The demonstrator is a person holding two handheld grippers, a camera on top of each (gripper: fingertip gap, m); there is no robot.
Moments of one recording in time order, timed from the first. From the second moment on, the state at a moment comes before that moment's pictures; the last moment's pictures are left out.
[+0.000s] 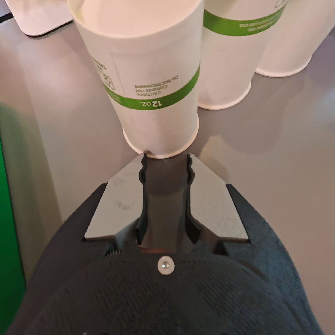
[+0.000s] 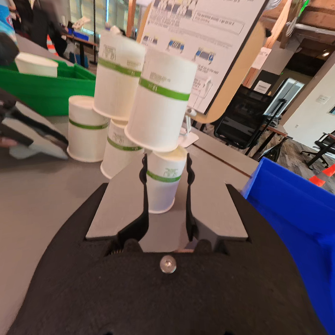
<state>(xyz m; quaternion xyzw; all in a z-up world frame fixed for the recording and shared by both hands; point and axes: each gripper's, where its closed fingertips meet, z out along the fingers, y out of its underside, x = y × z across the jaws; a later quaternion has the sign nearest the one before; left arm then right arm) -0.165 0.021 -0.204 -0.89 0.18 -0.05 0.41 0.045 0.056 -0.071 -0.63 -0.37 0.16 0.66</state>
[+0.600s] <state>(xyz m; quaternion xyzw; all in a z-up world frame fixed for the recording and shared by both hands) -0.178 0.032 -0.205 -0.90 0.15 -0.05 0.41 0.052 0.089 -0.177 -0.78 -0.39 0.01 0.50</state>
